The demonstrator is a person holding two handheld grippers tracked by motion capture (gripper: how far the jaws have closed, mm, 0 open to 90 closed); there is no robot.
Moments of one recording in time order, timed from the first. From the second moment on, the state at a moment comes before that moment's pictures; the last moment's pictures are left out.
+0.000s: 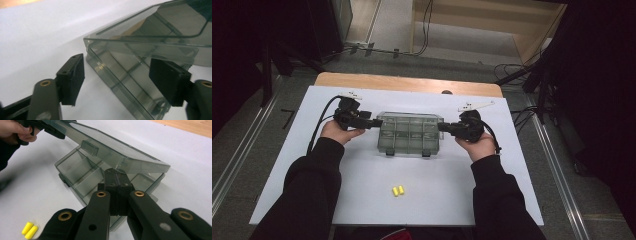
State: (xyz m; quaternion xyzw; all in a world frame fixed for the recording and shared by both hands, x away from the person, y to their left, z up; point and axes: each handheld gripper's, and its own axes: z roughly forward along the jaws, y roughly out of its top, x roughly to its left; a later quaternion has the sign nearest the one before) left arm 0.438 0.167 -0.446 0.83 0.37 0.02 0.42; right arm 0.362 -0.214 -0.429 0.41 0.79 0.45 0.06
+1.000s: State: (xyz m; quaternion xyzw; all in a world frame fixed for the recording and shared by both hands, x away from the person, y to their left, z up) left arm 0.436 0.160 -0.443 0.82 0.35 0.05 0.45; right arm 0.361 -0.228 -0.435 0.41 0.79 0.44 0.06
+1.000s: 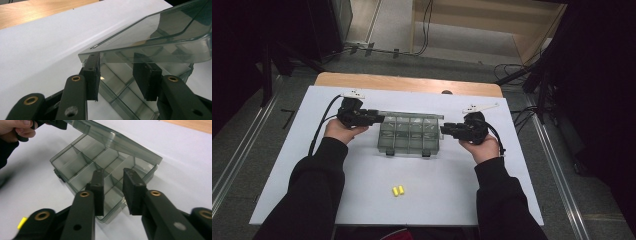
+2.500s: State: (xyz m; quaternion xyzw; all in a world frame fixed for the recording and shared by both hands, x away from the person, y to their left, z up) left arm 0.443 0.151 -0.438 0.81 0.36 0.07 0.46; right arm 0.412 -0.213 -0.457 0.41 0.78 0.46 0.13
